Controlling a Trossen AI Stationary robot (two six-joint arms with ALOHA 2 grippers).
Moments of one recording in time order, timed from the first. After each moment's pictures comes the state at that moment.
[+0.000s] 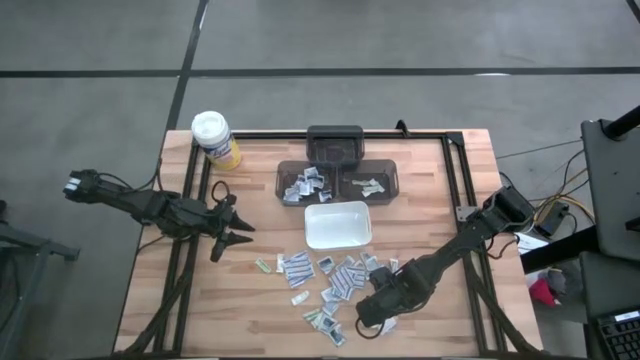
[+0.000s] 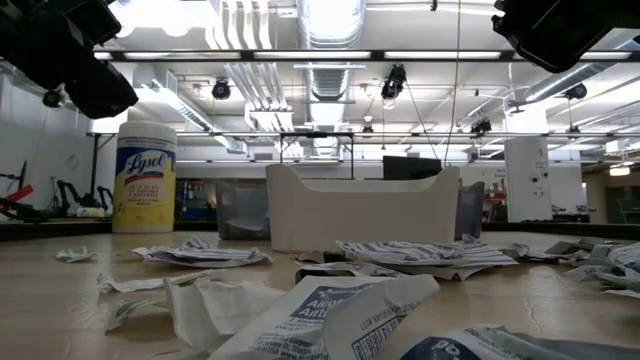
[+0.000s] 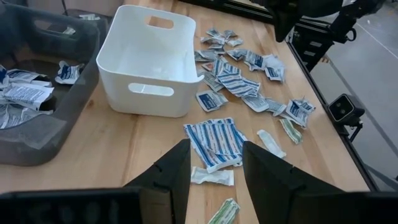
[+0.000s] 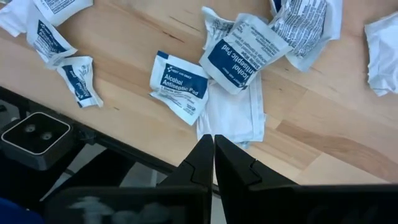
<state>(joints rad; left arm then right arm) -0.28 0.42 0.36 -0.35 -0.12 -0.35 0.61 1.81 1.30 -0.76 -0.16 1.84</state>
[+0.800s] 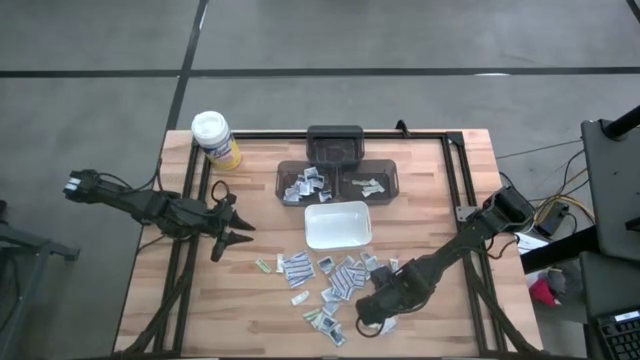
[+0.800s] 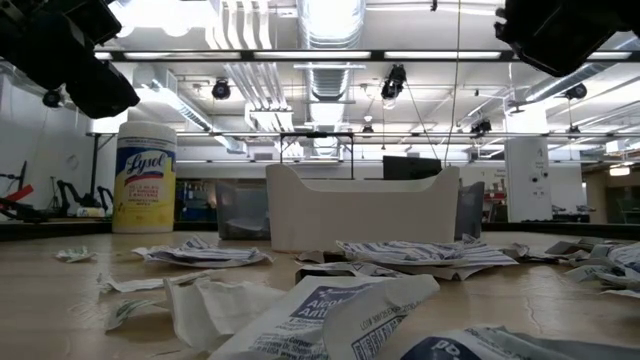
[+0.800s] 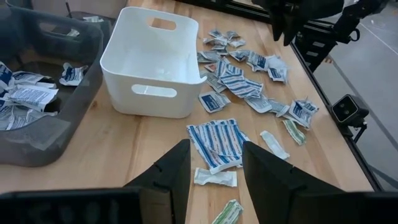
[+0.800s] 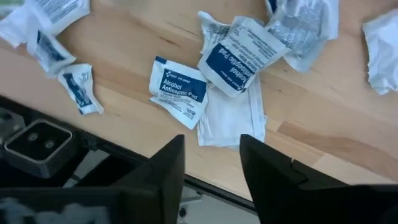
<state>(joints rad) -0.28 0.42 0.36 -0.34 -0.13 -0.34 0.61 1.81 1.29 -0.75 -0.15 1.89</state>
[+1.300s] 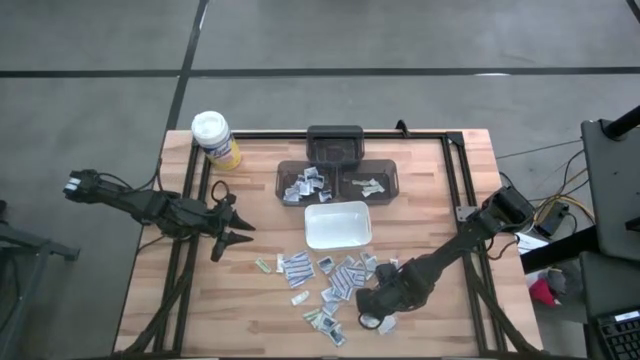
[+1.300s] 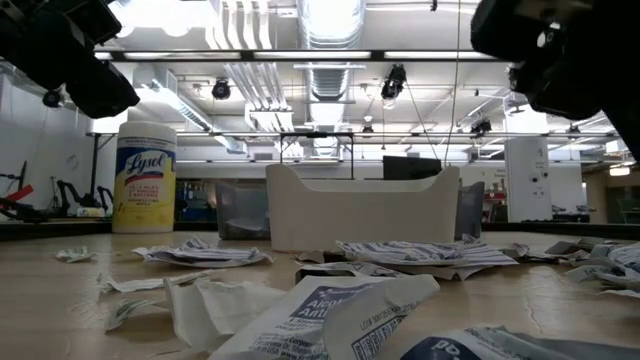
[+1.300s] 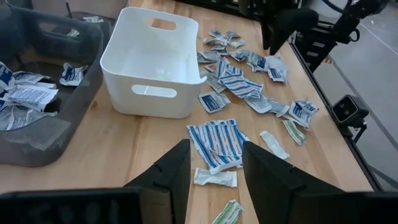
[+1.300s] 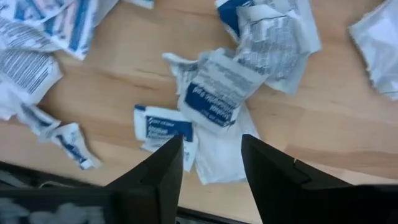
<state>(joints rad) -0.28 0.42 0.36 -0.34 -0.13 -0.34 0.60 1.81 1.18 -0.64 -0.10 2.10</state>
